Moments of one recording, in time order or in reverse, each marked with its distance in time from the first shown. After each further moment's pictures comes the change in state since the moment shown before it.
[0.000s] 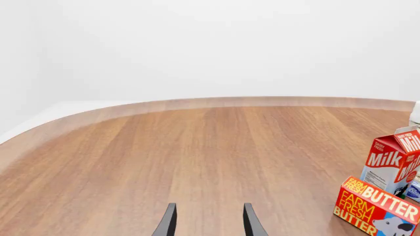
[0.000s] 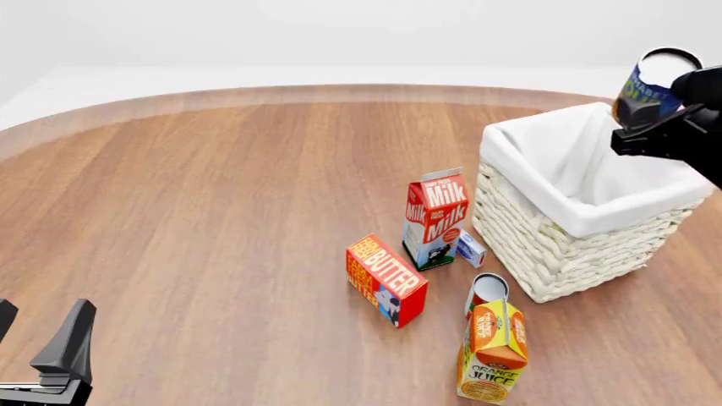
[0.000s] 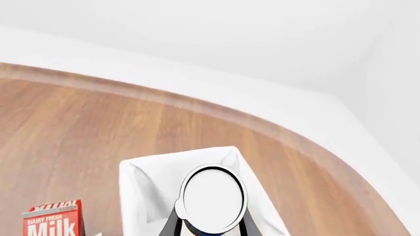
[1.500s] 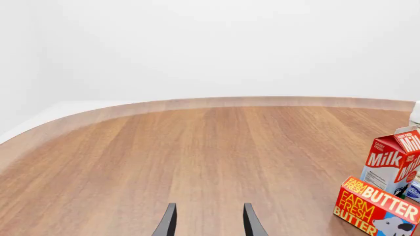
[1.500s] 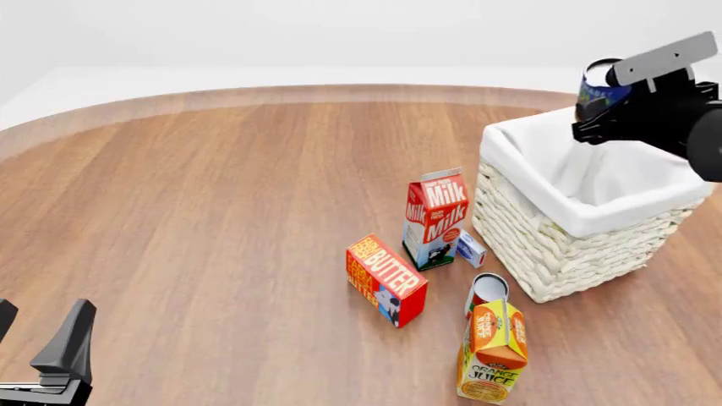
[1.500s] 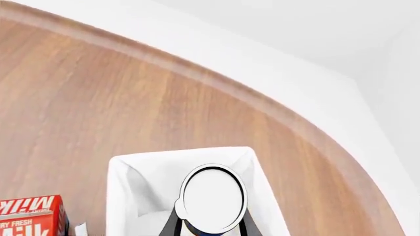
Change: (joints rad) left arm 0.000 0.000 0.000 0.000 0.000; right arm 0.019 0.297 -0.248 0.145 -0.119
